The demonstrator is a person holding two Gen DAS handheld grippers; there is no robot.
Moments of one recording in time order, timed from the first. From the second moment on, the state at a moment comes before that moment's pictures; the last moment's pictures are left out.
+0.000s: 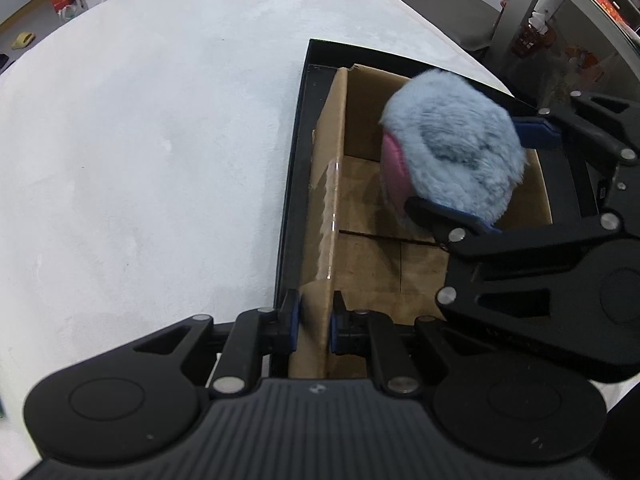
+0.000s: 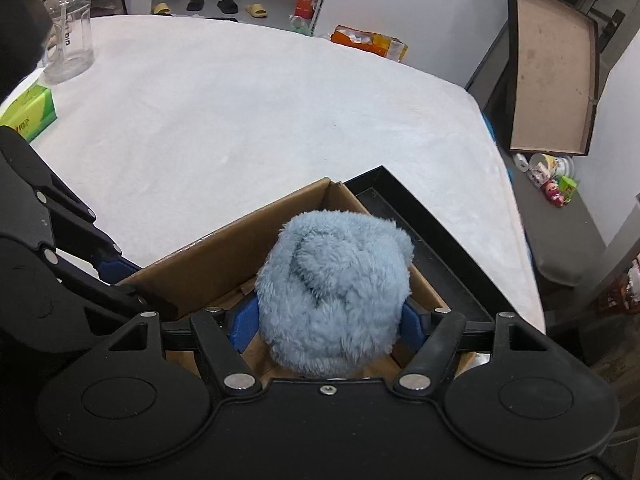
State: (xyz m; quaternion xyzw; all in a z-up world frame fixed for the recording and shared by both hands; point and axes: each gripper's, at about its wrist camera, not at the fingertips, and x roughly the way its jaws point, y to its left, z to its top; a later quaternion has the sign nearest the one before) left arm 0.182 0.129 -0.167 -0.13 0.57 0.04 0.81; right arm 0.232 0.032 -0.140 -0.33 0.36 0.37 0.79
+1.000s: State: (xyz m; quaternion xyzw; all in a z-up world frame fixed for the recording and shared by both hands) left arm 0.184 0.109 -0.151 -0.10 0.57 0.07 0.81; right arm 0.212 -0.062 -0.103 -0.19 0.38 0.29 0.86
